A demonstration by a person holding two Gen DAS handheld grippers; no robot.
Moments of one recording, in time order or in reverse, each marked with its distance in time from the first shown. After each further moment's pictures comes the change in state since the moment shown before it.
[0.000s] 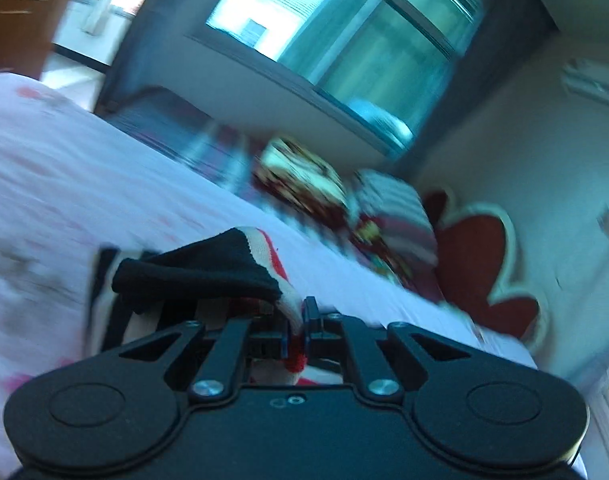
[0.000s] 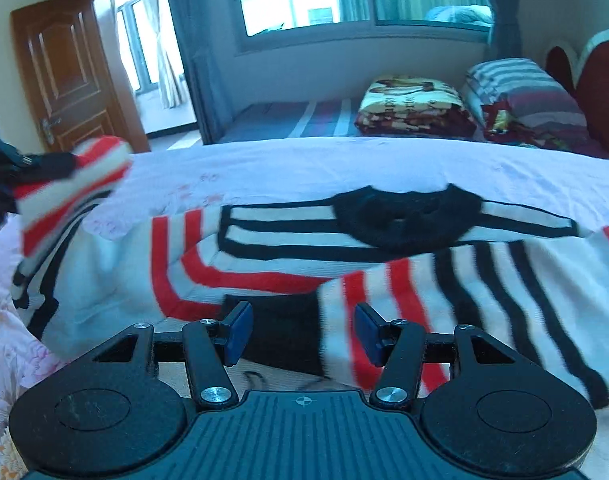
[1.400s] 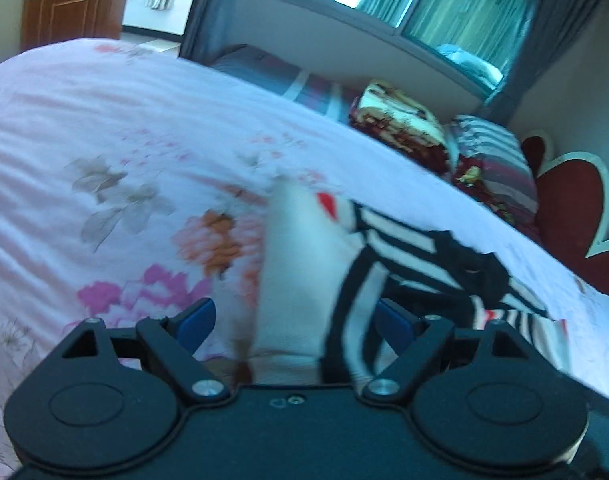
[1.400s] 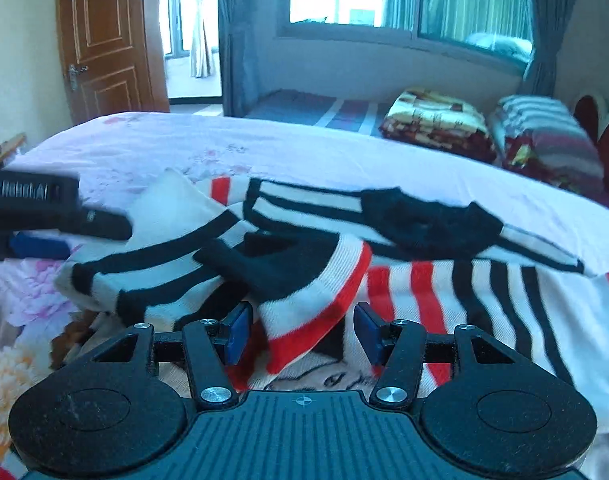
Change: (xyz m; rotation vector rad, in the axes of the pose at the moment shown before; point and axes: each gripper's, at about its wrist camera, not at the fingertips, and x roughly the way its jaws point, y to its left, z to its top) left arm 0.009 0.040 -0.040 -0.025 0.133 0.364; right arm -0.002 0.039 -0.012 -0.176 -0.009 0.000
